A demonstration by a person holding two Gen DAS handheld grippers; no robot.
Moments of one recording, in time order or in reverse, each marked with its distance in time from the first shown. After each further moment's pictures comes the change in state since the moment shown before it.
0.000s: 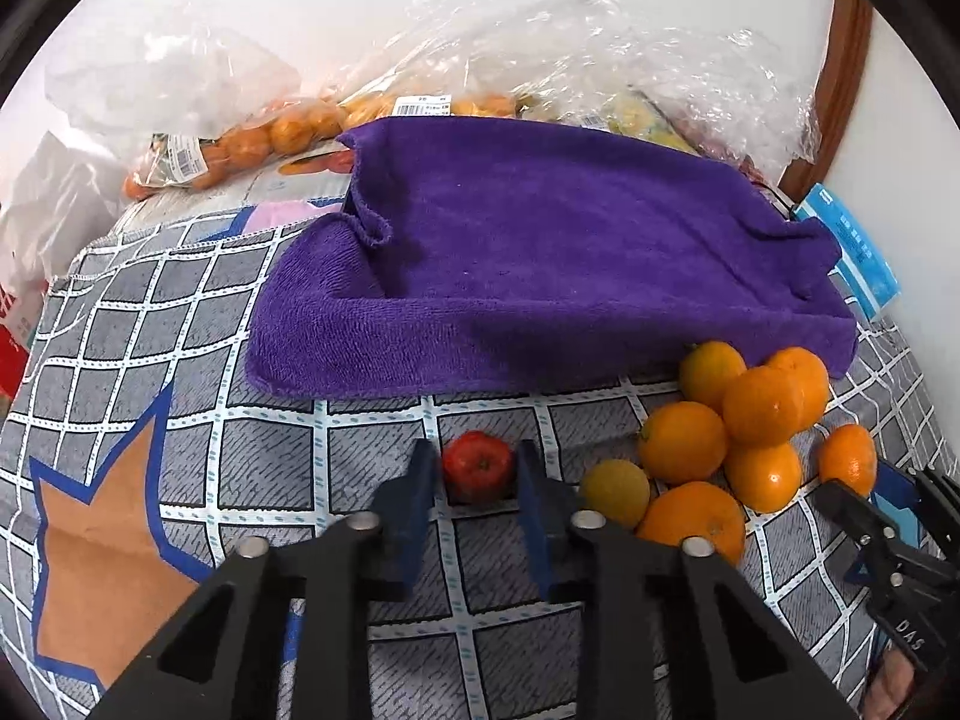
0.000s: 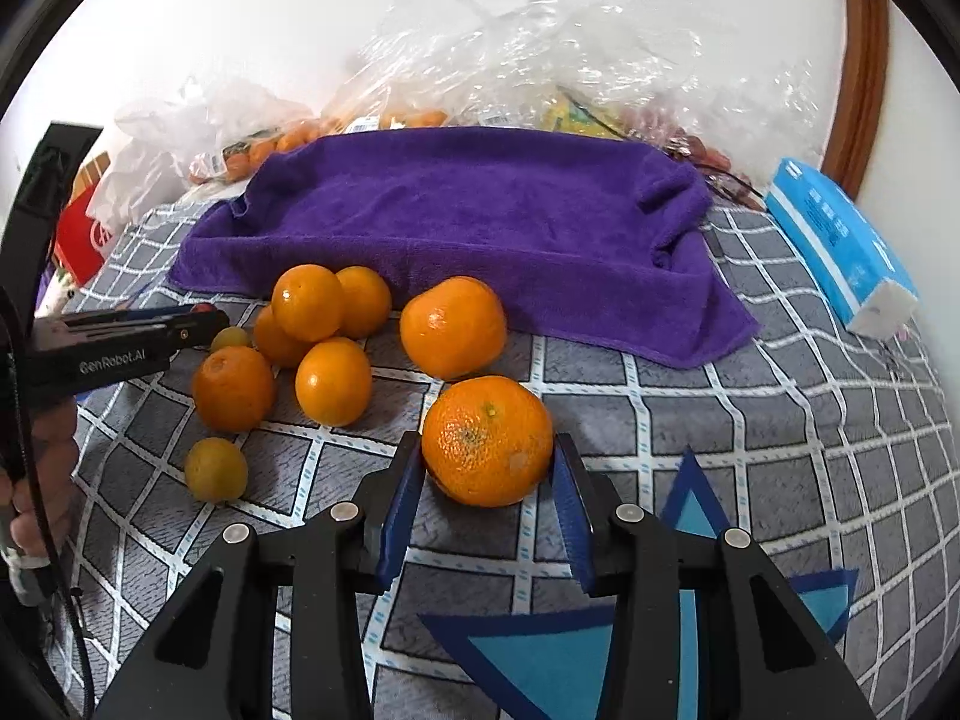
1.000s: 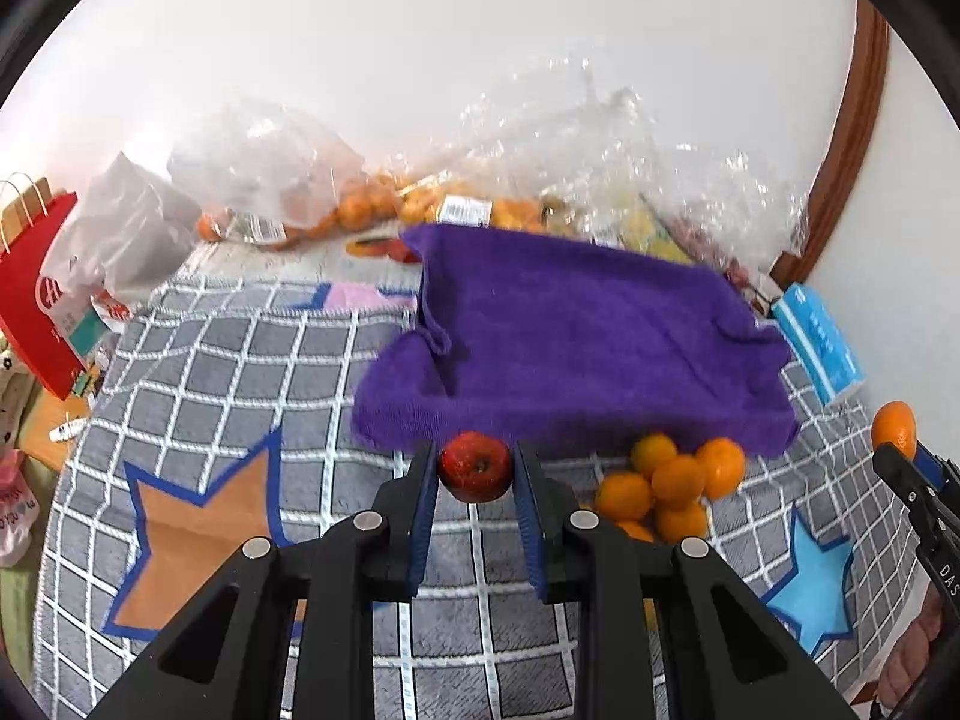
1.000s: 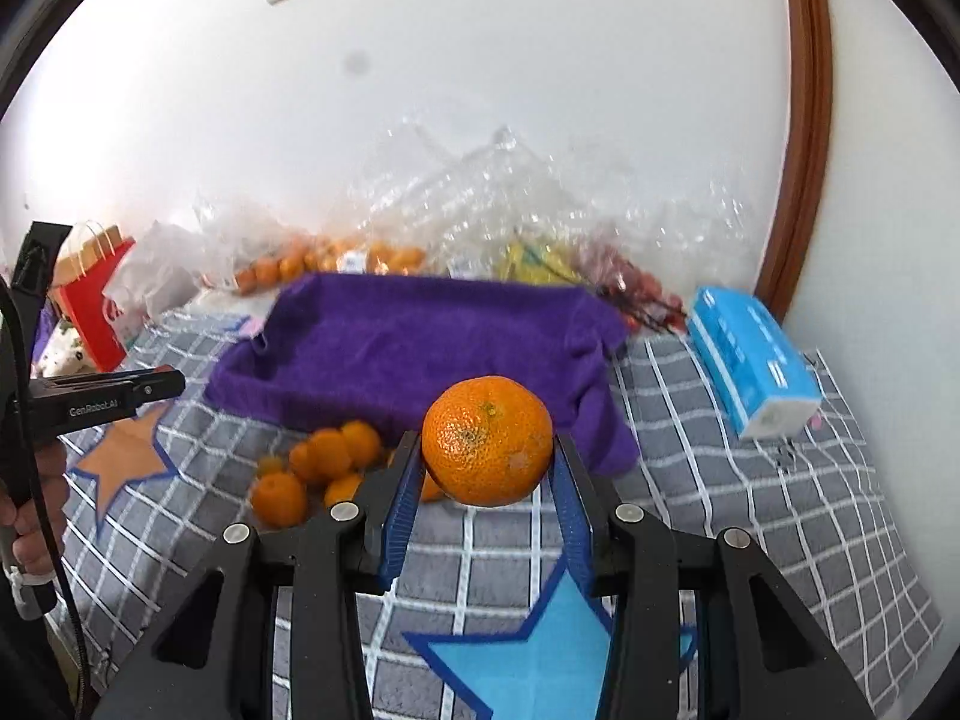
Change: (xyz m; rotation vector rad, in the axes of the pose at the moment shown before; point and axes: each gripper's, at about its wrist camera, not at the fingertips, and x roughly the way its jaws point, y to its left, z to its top) left arm -0.086 0.022 0.026 -0.105 -0.118 0.001; right arm -0.098 -0.016 0.049 -0.014 -0.217 -0.032
